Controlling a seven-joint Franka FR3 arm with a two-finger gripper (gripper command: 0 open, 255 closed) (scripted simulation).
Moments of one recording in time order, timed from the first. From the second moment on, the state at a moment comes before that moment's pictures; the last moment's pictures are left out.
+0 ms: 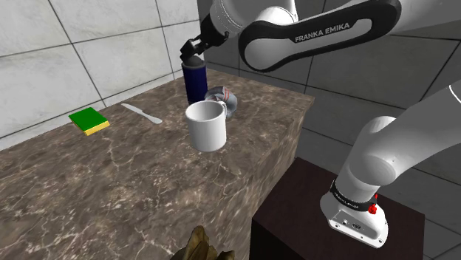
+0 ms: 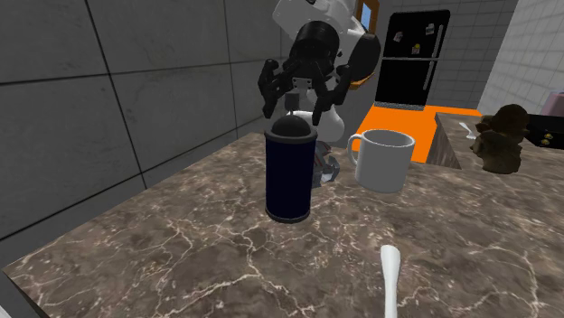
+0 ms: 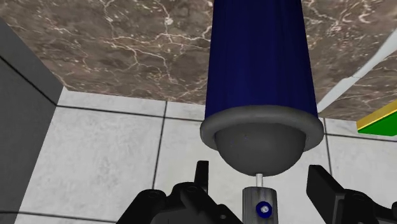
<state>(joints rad) 0.00 -0.50 0.29 -2.32 -0.10 2.77 0.24</state>
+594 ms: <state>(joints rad) 0.01 -0.50 0.27 -2.21 -0.08 2.66 0.21</state>
